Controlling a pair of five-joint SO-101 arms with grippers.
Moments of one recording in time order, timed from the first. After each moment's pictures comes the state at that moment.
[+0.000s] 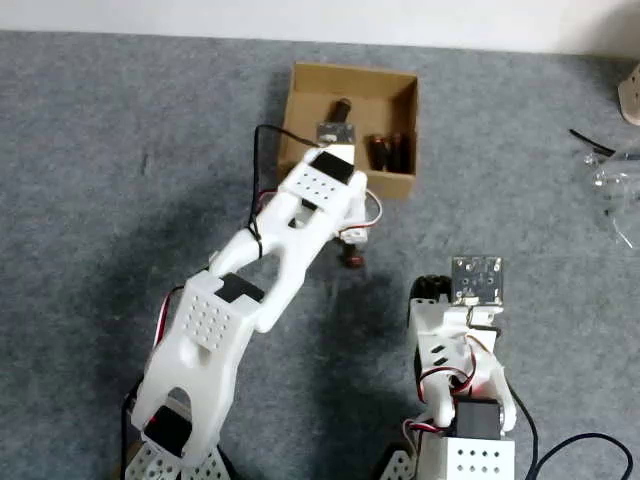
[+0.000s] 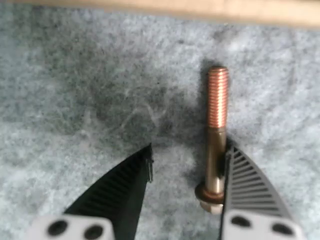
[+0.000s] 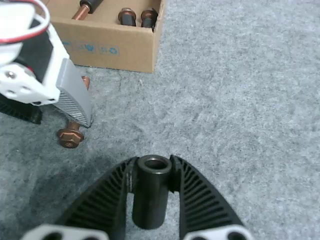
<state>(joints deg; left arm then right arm) 24.7 44.3 -29.6 78.5 35.7 -3.1 -104.4 95.6 48.0 5.8</state>
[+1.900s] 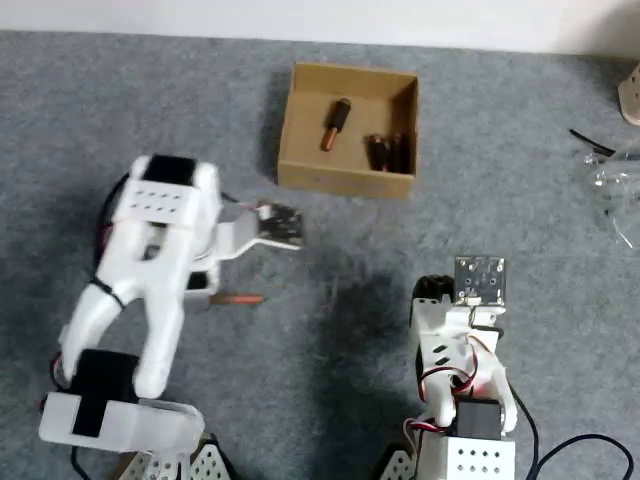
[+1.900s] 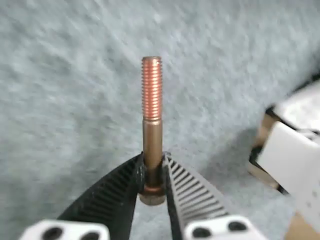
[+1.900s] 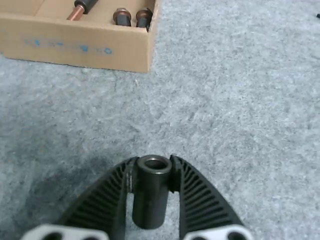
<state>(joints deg) 0.8 -4.3 15.7 101.0 -74.2 -2.2 -104.4 95.6 48.0 5.8</state>
